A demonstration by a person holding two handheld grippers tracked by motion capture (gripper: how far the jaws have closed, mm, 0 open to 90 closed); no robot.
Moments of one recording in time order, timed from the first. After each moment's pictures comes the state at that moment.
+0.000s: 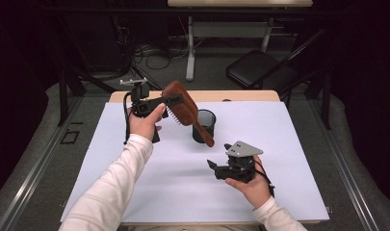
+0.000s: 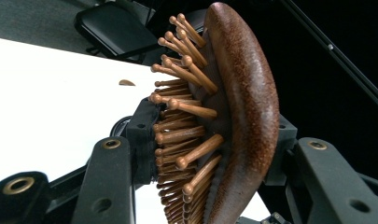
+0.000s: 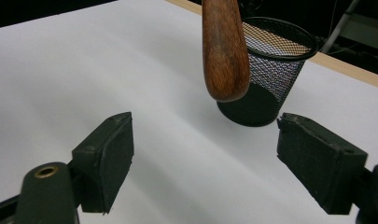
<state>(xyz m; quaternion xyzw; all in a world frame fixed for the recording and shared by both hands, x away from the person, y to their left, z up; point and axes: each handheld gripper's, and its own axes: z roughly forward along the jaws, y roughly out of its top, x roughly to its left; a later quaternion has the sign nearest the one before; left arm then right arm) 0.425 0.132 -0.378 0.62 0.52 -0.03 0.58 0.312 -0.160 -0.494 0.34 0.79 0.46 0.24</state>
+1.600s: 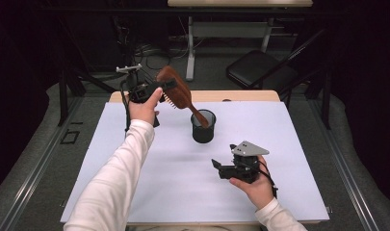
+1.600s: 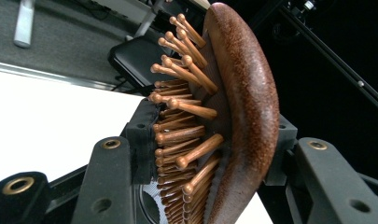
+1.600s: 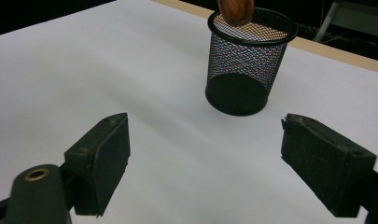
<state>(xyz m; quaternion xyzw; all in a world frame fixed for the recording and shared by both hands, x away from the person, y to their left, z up) 0.456 0.138 -0.364 0.58 0.56 0.03 0.59 0.313 -0.172 -0.499 0.37 0.77 0.47 0.23</state>
